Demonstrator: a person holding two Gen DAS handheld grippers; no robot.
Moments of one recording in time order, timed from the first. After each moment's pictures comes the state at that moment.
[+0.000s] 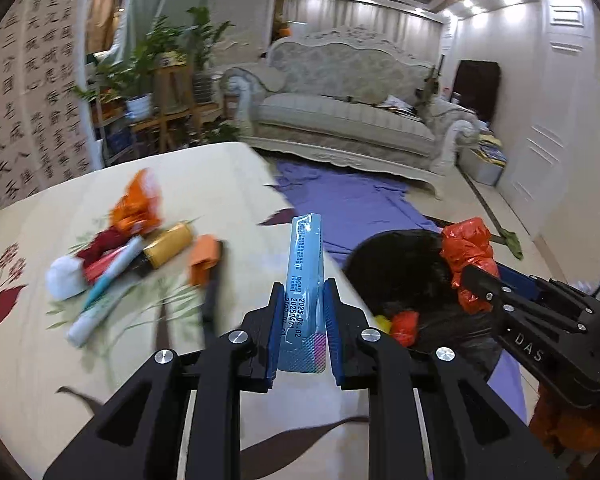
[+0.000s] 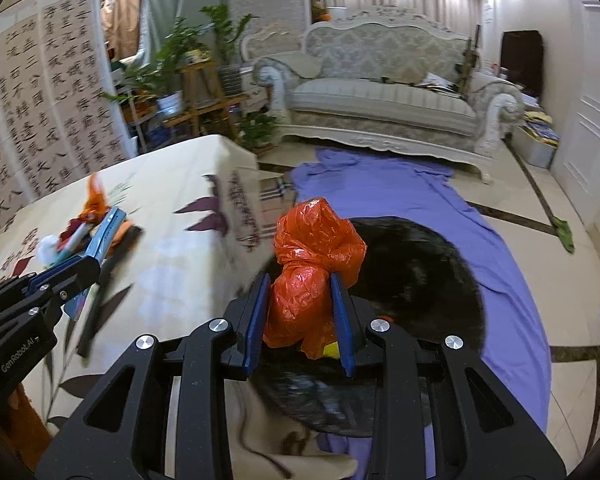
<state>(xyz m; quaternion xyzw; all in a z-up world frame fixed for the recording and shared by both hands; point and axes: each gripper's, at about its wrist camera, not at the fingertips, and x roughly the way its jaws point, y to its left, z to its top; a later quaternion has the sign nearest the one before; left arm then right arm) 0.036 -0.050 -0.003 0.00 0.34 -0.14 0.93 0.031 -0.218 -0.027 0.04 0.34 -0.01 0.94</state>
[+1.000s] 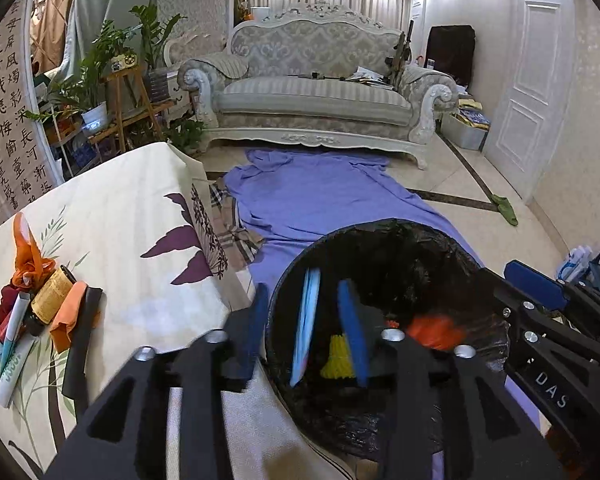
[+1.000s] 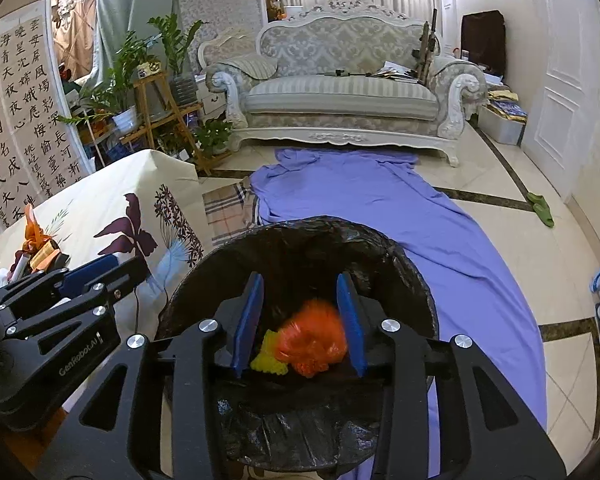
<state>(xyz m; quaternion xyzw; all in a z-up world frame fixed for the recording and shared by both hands) 0.086 -0.129 -0.035 0.05 0.36 -0.17 0.92 0.058 -0.277 -0.047 0.08 0.34 -0.07 0.93</state>
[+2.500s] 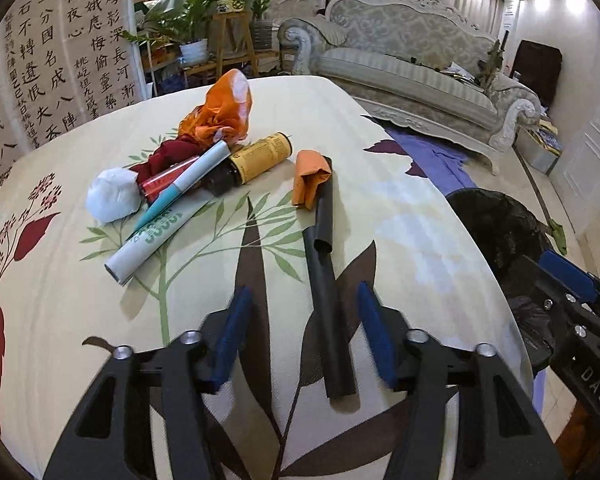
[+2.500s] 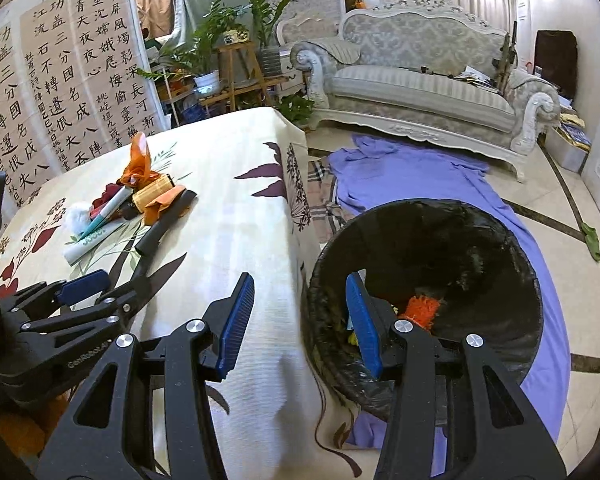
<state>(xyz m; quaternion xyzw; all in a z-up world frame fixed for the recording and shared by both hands) 0.038 0.008 -0.052 0.00 0.42 -0.04 0.91 0.036 -0.152 -0.043 0.03 0.37 0.06 0.93</state>
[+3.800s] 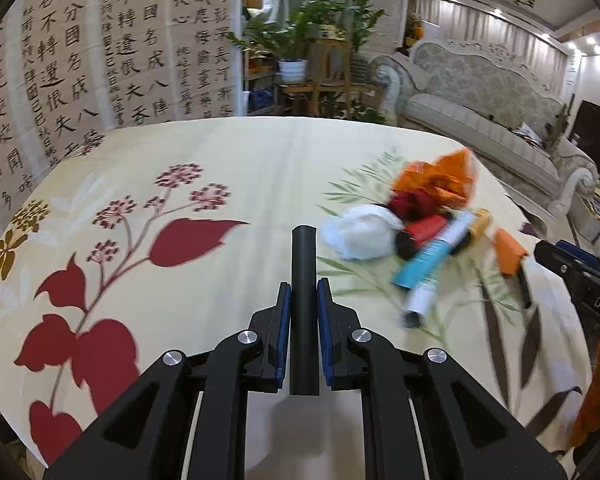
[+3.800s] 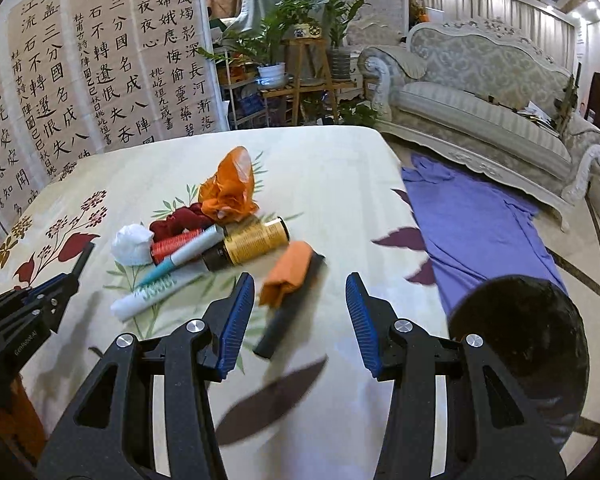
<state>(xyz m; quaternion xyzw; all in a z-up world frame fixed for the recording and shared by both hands) 0.029 0.175 -0.030 -0.06 0.37 0.09 0.92 0.106 -0.035 -0.025 -0.03 0.36 0.15 0.92</state>
